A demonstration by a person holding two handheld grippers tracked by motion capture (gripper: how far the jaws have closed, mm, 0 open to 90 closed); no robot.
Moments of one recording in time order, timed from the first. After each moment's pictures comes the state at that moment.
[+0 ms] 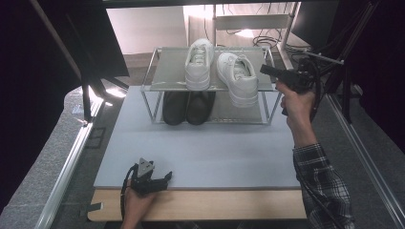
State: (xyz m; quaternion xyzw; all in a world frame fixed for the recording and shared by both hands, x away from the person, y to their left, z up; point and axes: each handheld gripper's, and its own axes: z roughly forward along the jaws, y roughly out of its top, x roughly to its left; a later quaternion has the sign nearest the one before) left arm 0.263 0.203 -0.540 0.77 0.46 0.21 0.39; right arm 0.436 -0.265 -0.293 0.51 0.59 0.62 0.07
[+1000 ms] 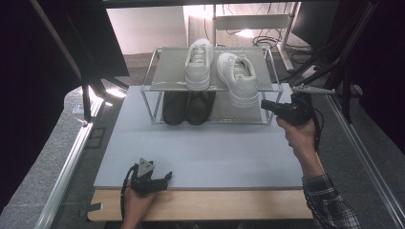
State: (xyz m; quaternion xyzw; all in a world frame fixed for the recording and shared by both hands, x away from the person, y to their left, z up) left arm 0.263 0.203 -0.540 0.77 0.46 0.21 0.39; right arm 0.379 -0.262 -0.348 0.44 0.70 0.55 0.12
